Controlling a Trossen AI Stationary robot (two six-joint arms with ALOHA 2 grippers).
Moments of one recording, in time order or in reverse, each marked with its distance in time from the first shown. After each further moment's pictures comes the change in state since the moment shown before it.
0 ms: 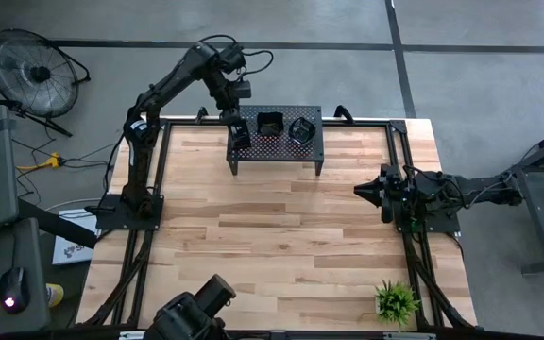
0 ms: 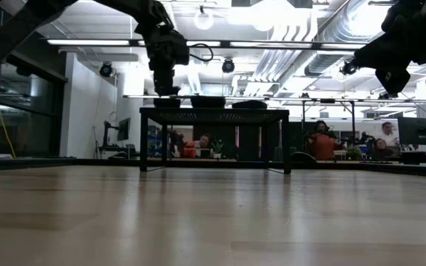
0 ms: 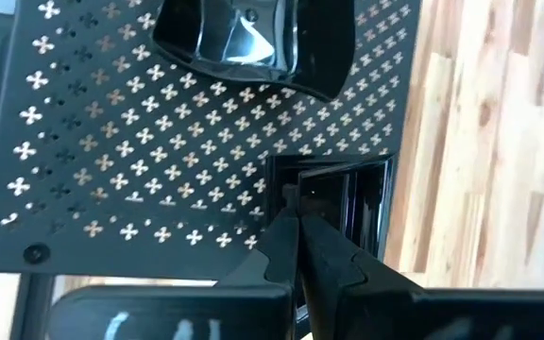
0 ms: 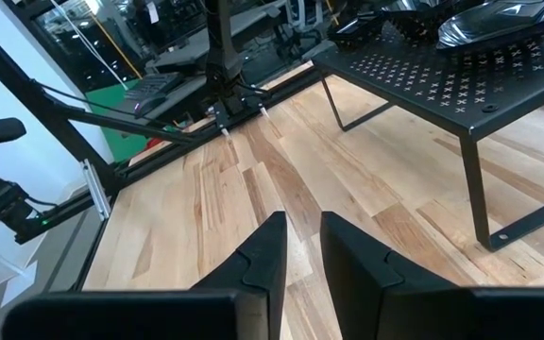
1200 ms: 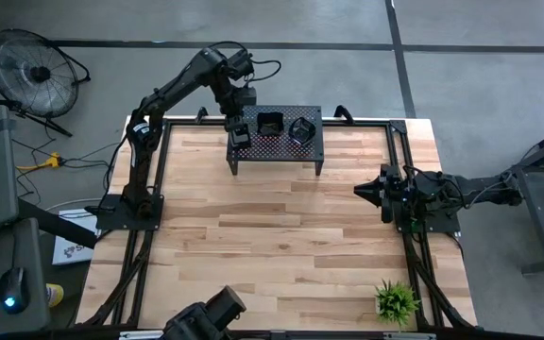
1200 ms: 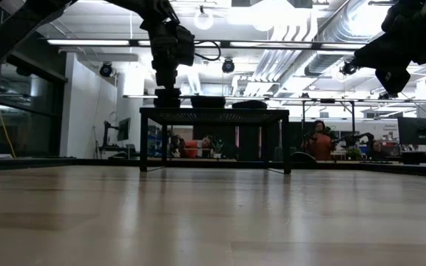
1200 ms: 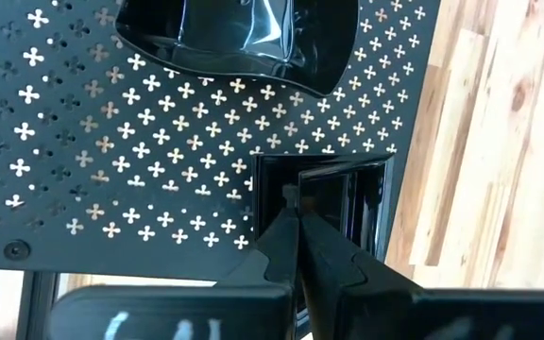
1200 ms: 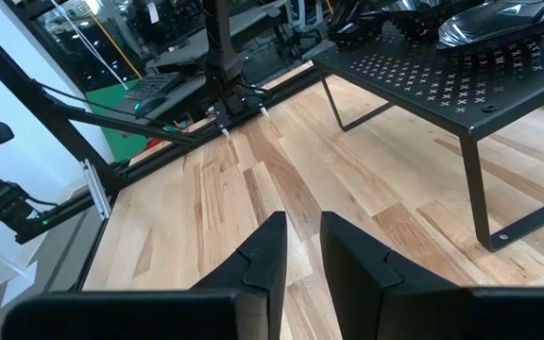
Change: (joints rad) left arm -0.072 0.000 -0.001 0.000 -0.115 -0.069; right arm 0.000 0.000 0.000 0.000 0.000 0.000
